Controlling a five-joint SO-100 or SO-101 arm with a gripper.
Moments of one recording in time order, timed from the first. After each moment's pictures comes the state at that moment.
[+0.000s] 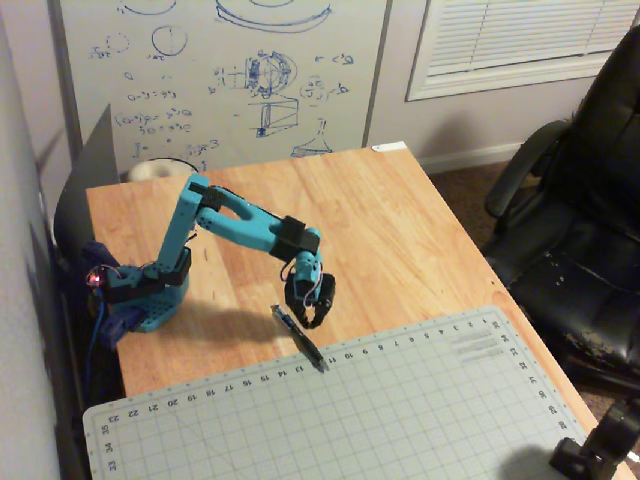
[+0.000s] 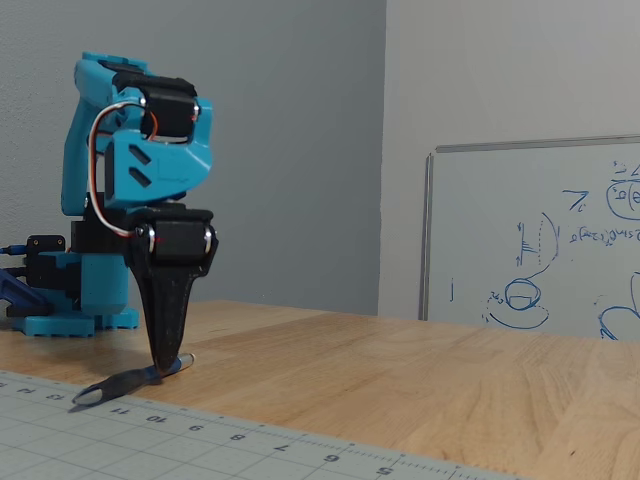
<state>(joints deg) 35.0 76.1 96.9 57.6 -4.6</state>
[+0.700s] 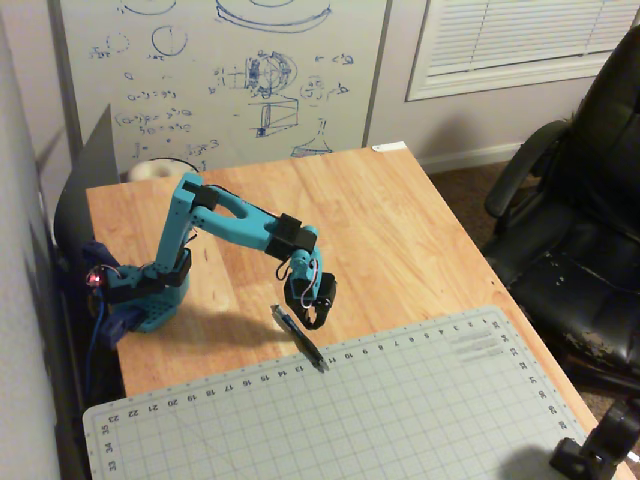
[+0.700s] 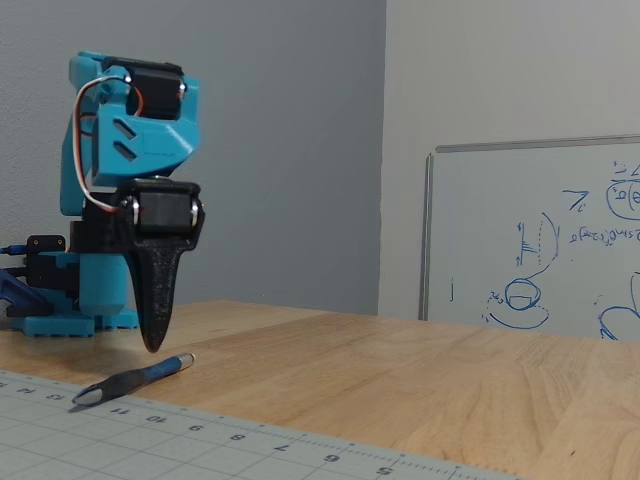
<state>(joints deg) 37.2 78.4 96.9 57.6 -4.6</state>
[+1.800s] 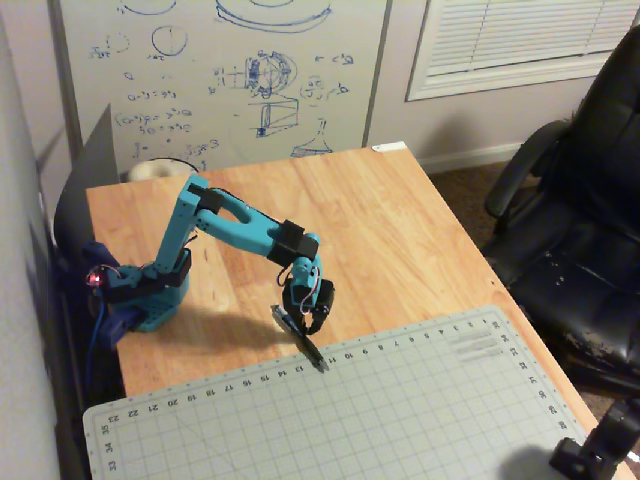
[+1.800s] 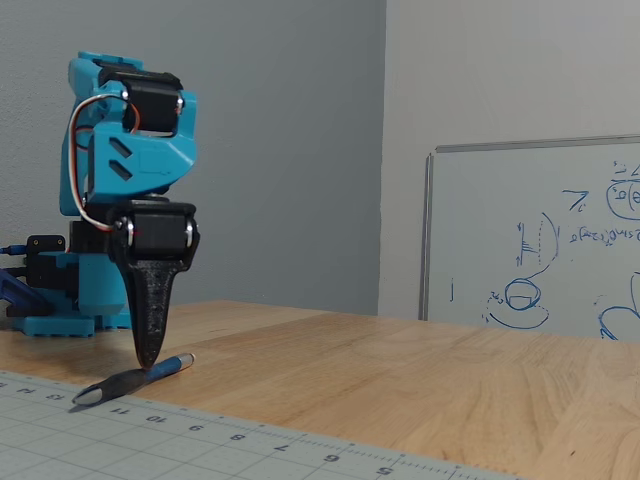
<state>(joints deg) 37.7 75.2 96.9 57.6 -4.6</state>
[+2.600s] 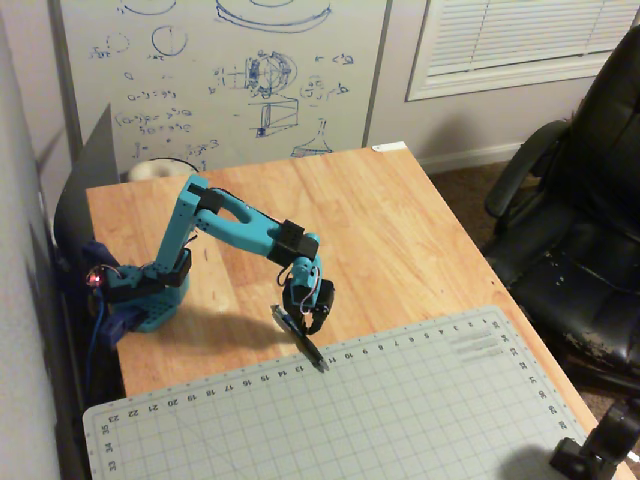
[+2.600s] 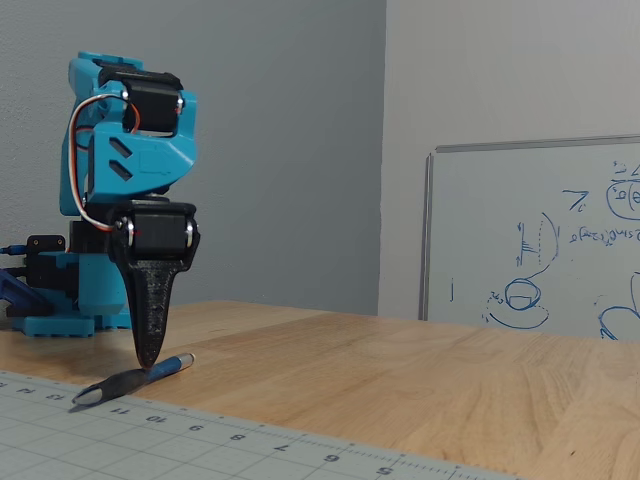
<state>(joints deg) 37.7 75.2 96.9 57.6 -4.6</state>
